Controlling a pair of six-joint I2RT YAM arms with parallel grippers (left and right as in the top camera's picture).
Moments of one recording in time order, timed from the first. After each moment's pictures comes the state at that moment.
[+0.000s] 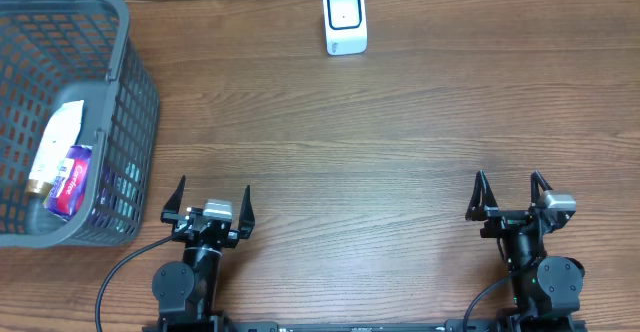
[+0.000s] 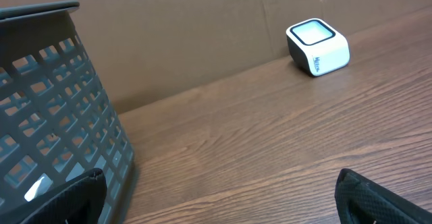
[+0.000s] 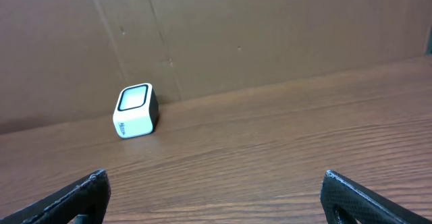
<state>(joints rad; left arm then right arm) 0.07 0.02 0.01 -0.06 0.13 0.32 0.07 0.01 0.02 -0.03 0.01 0.23</state>
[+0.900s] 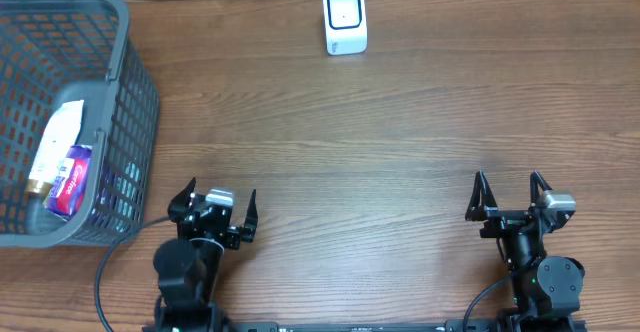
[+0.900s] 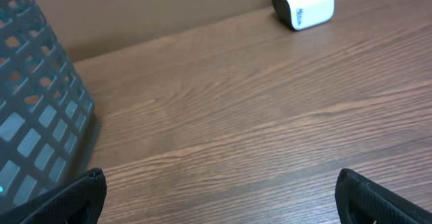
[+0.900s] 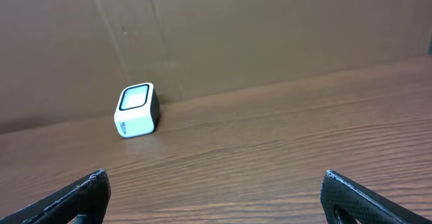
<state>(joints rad) 0.07 0.29 0.09 -0.09 0.16 0.26 0.07 0.01 0.02 -0.04 0.00 0.23</state>
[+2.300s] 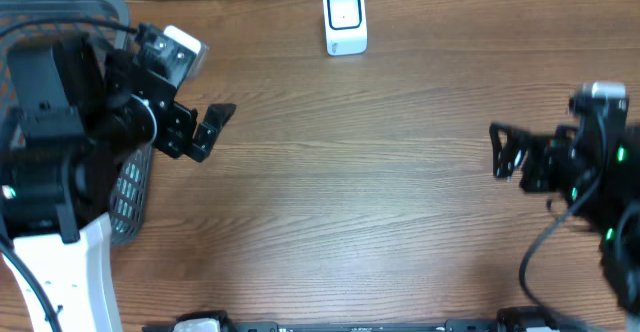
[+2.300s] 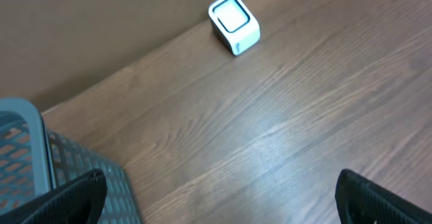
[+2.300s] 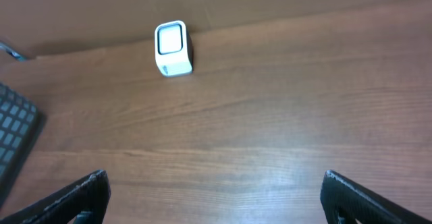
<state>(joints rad) 0.07 1.34 1.93 -1.36 0.36 0.51 0.07 0.95 1.39 -1.06 -0.15 0.20</state>
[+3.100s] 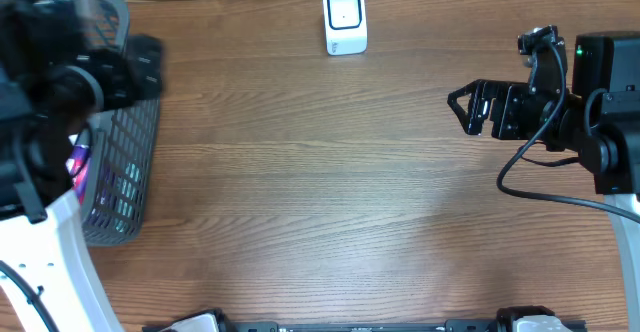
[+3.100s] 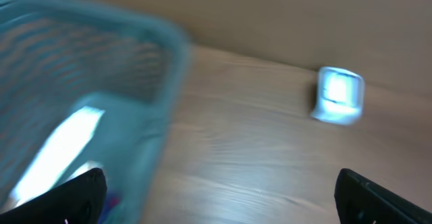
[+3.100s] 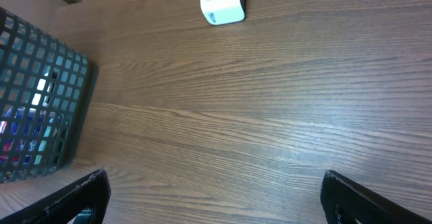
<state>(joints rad) 0.29 1.43 2.06 -1.29 0.13 -0.08 0.07 1.29 1.57 -1.14 -0.41 0.18</state>
